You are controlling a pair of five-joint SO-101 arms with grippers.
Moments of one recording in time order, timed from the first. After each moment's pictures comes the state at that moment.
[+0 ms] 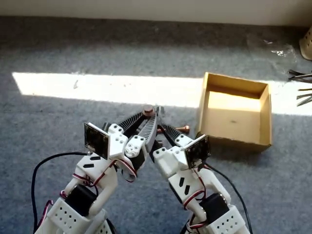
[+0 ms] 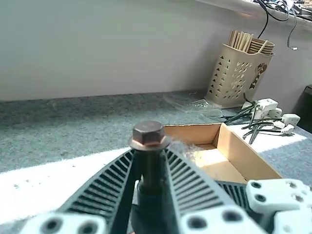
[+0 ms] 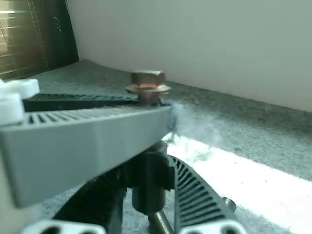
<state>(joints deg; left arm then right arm) 27.0 -91.0 85.3 17.7 17.5 -36.5 -103.9 95.3 20.2 -0.9</state>
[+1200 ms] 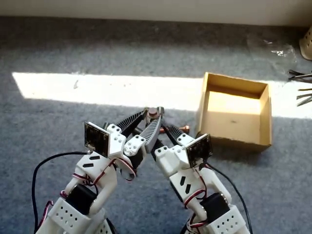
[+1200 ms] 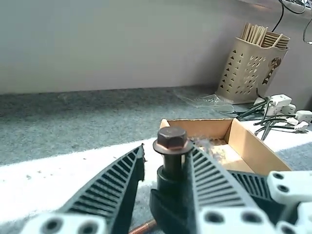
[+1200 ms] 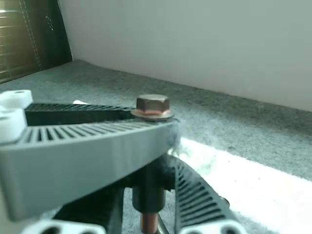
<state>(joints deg) 26.5 -91.3 87.4 17.7 17.5 -35.7 -103.9 95.3 20.2 -0.9</state>
